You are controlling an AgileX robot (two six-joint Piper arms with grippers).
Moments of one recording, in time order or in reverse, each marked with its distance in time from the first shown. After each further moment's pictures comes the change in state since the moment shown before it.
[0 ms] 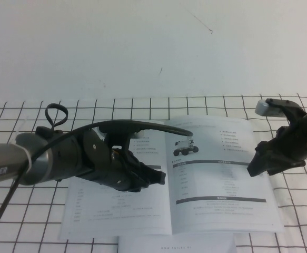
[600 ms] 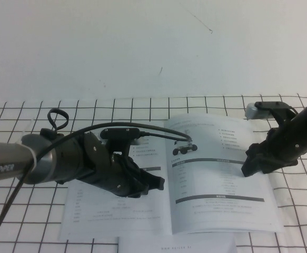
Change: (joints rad) right arm 0.053 0.031 -0.009 -0.044 -0.101 0.031; left arm 0.000 0.061 -0.005 -0.053 0.014 0.056
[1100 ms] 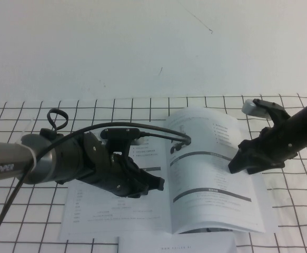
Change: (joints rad) right arm -0.005 0.030 -0.002 0.199 0.044 -0.079; left arm 0.000 0.000 0.000 -0.004 0.000 0.014
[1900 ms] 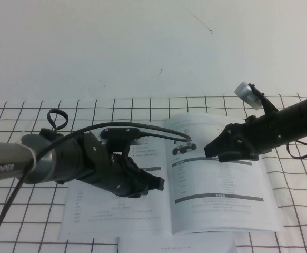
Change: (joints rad) right arm 0.002 0.004 0.000 0.392 0.149 -0.224; left arm 0.000 0.002 0.000 -0.002 0.000 0.002
